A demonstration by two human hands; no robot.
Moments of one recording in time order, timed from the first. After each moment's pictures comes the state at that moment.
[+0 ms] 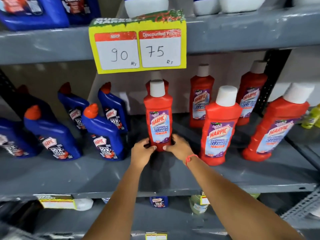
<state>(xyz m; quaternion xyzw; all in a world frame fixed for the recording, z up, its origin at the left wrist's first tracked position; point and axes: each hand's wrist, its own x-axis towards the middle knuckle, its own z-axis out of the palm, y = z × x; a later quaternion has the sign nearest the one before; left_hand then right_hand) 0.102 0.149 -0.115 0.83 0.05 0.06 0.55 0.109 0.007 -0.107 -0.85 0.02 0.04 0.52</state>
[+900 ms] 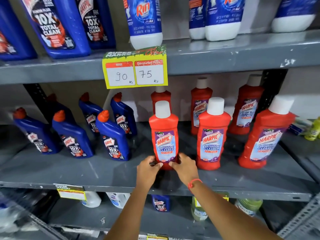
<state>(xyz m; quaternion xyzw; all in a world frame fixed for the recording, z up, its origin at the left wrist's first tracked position) 0.034 0.123 -0.117 0.86 0.08 0.10 0.50 0.046 -0.012 -0.116 -0.86 0.03 -0.01 0.50</state>
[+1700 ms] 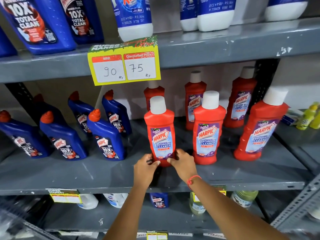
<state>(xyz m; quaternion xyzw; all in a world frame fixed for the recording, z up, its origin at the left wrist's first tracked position) 0.037 0.120 -0.120 0.86 0.09 0.09 0.49 0.050 -0.014 -0.122 -0.85 0.03 -0.02 0.52</state>
